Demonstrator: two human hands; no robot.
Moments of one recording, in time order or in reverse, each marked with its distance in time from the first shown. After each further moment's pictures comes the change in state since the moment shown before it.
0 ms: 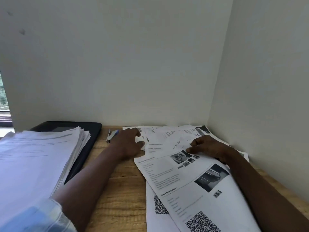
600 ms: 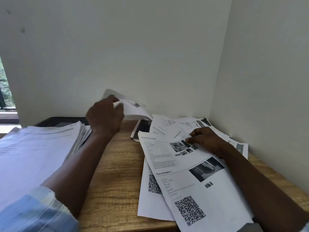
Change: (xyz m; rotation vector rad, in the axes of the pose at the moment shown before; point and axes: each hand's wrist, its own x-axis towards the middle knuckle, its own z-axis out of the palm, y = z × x) left_hand -0.006 0.004 -0.062 -0.013 0.751 -0.157; right_hand 0.006 0.011 0.011 0.089 0.149 -0.089
